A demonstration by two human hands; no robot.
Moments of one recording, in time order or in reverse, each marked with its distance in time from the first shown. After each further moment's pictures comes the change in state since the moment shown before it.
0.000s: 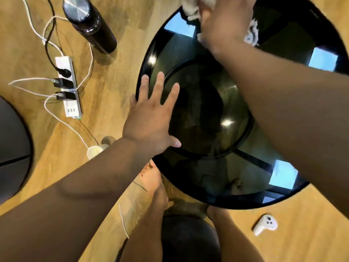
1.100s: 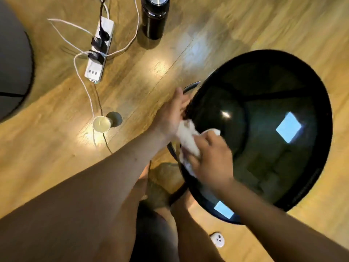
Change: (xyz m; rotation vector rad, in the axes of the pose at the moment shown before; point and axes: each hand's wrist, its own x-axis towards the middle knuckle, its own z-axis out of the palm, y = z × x) left_hand -0.038 -0.058 0.012 -1.857 0.103 -0.387; right_hand -0.232 -0.054 -0.033 -0.008 -0.503 -0.457
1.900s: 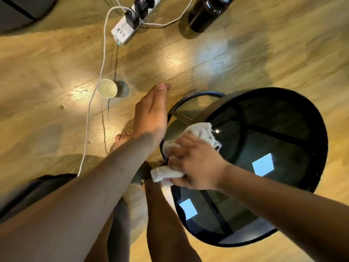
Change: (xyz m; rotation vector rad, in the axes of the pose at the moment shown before) left_hand -0.018 -0.044 -0.037 -0.231 0.645 0.180; right_hand 0.054 -0.028 -0.022 -0.417 -0.651 -1.111
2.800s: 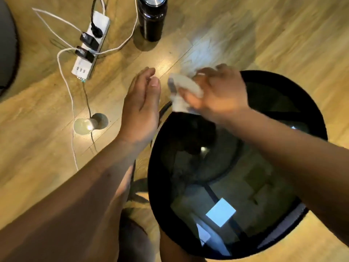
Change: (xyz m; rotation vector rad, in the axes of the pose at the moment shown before) left_hand 0.025 0.036 0.082 0.348 -0.232 0.331; right_hand -0.050 0.146 -0.021 -0.151 0.459 0.822
